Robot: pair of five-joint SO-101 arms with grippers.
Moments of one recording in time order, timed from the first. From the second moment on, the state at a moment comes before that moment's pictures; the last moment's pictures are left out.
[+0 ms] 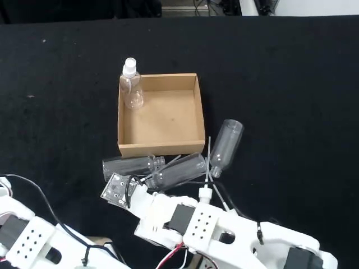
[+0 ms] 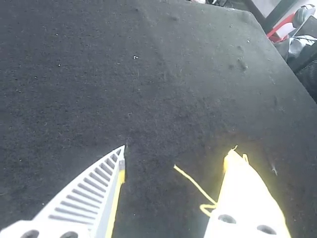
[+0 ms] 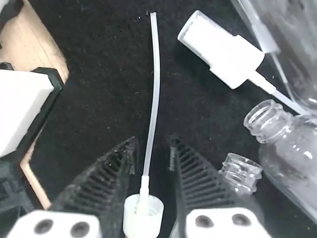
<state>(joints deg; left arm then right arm) -67.5 -78.5 79.1 32.8 20.5 -65.6 -41.1 73.7 44.8 -1.4</state>
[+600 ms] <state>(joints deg) -67.5 -78.5 79.1 32.8 20.5 -65.6 -41.1 73.7 44.8 -0.4</state>
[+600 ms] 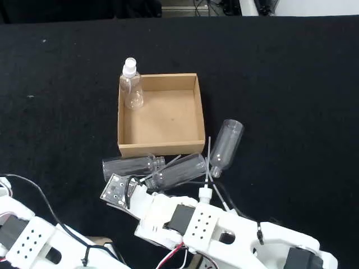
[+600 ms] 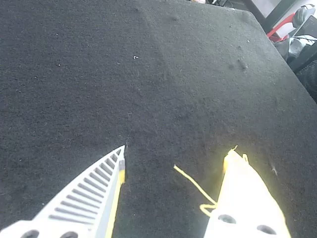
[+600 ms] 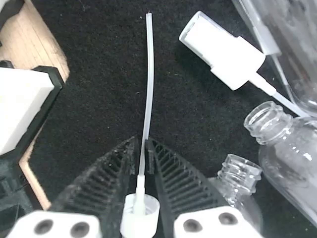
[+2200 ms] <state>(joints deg) -67.5 -78.5 79.1 32.8 20.5 -69.7 -41.1 73.7 44.4 -0.4</state>
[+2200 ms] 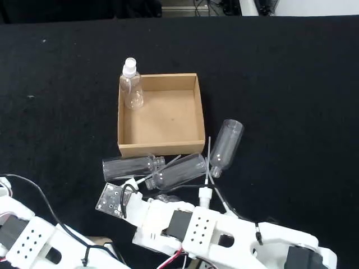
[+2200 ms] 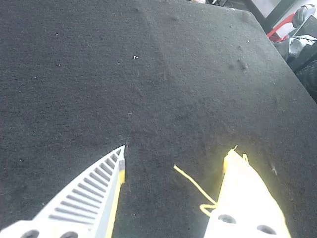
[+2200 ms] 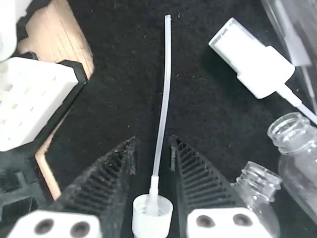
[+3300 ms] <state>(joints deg) -67.5 -78.5 79.1 32.8 20.5 -68.5 -38.0 72.1 47.3 -0.3</state>
